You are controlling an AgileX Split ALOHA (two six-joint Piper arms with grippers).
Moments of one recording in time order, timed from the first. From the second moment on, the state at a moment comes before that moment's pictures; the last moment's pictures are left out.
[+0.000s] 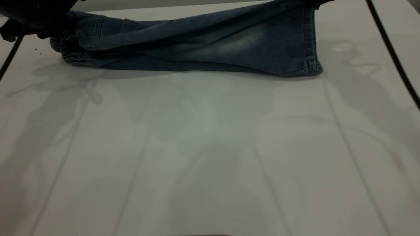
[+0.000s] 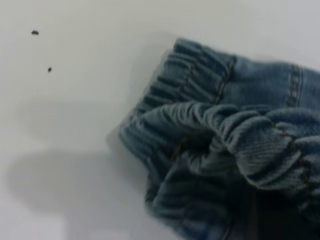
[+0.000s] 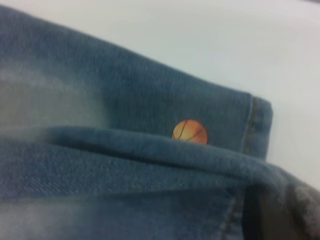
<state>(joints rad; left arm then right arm) -0.07 2.09 -1.12 -0.48 -0.28 -0.07 0.18 2.12 -1.30 0.42 0.03 -0.45</state>
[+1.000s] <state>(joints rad) -0.08 2.13 -1.12 -0.27 -0.55 -0.27 0.18 2.17 -1.31 0.45 0.06 -0.44</state>
